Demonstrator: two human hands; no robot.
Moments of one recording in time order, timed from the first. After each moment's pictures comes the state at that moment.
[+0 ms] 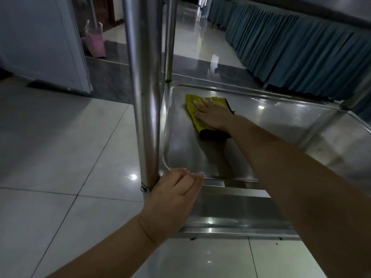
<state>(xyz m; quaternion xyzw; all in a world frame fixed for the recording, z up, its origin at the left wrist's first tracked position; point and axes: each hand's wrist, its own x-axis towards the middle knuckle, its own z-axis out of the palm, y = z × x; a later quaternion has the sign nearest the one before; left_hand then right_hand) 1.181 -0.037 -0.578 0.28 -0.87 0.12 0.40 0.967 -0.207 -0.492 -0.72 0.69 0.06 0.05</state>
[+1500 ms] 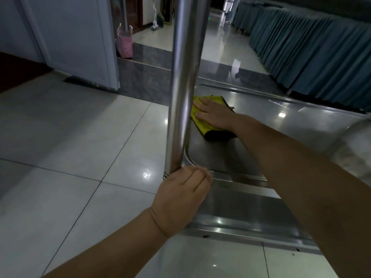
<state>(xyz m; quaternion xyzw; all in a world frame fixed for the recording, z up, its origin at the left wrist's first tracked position) 1.212 -0.018 -0.577 0.28 -0.84 0.18 0.44 1.038 -0.202 -0.494 -0.80 0.59 0.04 0.05</state>
